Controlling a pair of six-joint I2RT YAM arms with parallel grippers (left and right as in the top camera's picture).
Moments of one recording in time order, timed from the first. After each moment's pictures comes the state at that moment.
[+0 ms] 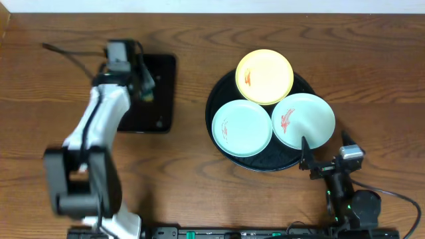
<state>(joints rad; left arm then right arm) 0.01 1.79 1.23 -0.49 -0.07 -0.46 0.06 0.01 0.01 0.04 -0.14 0.06</state>
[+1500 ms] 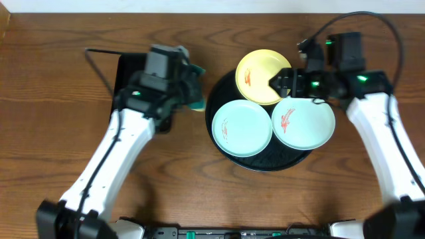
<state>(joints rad) -0.34 1.51 1.24 -0.62 0.22 -0.54 0.16 1.59 1.38 -0.81 -0.44 0.21</state>
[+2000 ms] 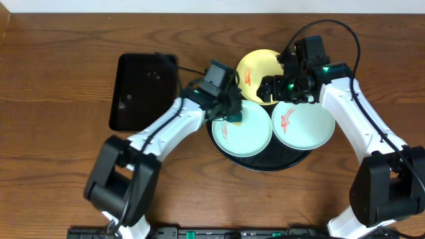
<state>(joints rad) -0.55 1.85 1.24 -0.42 0.22 -0.77 0.22 1.78 1.38 -0.78 -0.32 0.22</state>
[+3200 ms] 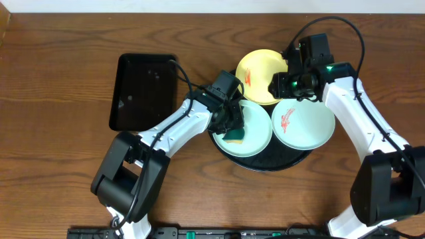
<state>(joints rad) -0.58 1.88 1.24 -0.58 0.29 -0.83 0.20 1.79 1.38 -0.73 -0.28 0.17</state>
